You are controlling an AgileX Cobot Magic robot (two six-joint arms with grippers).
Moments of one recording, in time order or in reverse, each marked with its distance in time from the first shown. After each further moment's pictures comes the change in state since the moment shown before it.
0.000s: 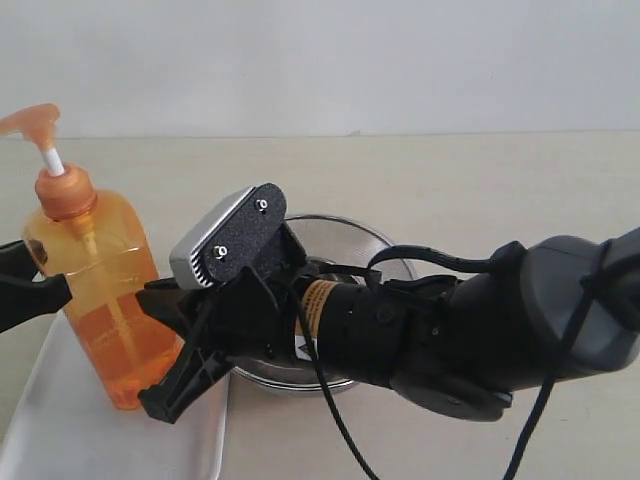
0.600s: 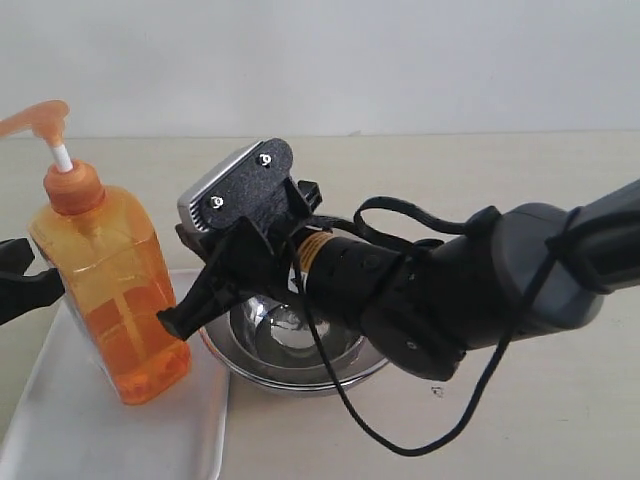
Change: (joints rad) left arm 0.000 0.007 -0.006 -0.088 0.001 0.056; right arm -0.040 0.040 -0.108 0.260 0.095 -0.287
